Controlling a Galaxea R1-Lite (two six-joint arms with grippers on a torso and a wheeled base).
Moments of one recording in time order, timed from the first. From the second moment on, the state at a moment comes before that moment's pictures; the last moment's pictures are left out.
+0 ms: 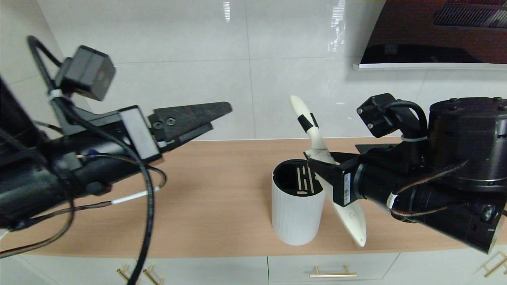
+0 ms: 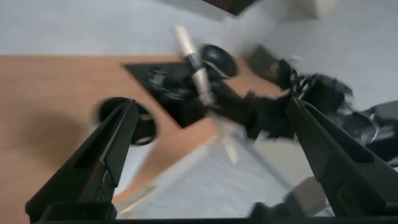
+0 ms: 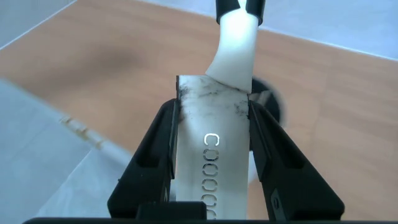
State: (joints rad) left arm -0.51 1.40 -0.76 -0.73 -0.44 -0.63; right arm 0.86 1.55 -0.88 -0.47 -0.30 0.11
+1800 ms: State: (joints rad) left arm -0.70 1.84 -0.96 -0.87 -0.14 -0.64; right arm 1.01 1.62 -0.88 -0.51 -0.40 0.16
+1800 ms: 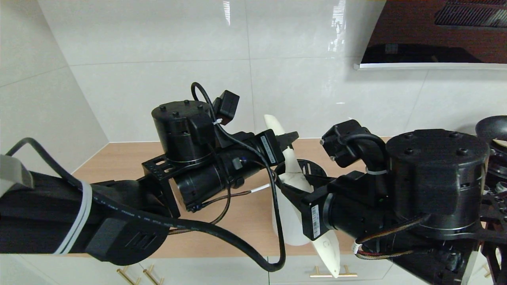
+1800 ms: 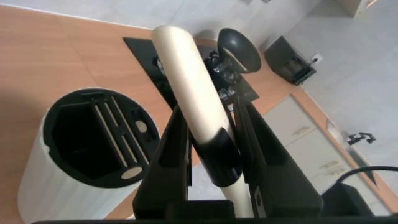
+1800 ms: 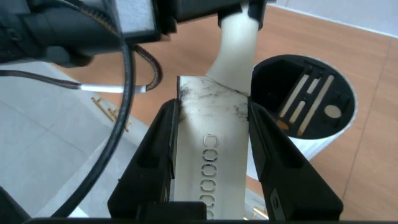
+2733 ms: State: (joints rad) left arm -0.66 1.76 -1.00 -0.90 -0.13 -0.42; right arm 0.79 1.42 -0.86 -0.48 -0.39 0.04
